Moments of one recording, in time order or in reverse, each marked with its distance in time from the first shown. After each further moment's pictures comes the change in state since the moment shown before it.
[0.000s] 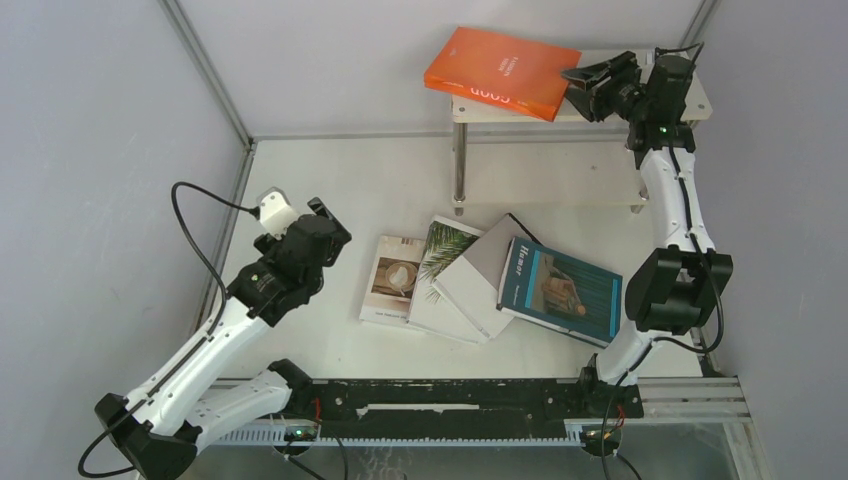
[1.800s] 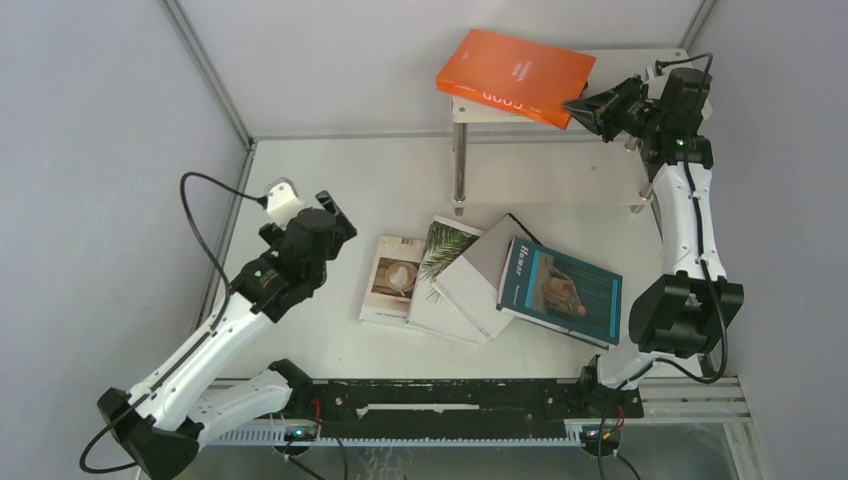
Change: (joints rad) left arm 0.000 -0.006 0.002 0.071 0.019 0.089; right arm -0.022 -0.150 -0.097 -0.178 -0.129 -0.121
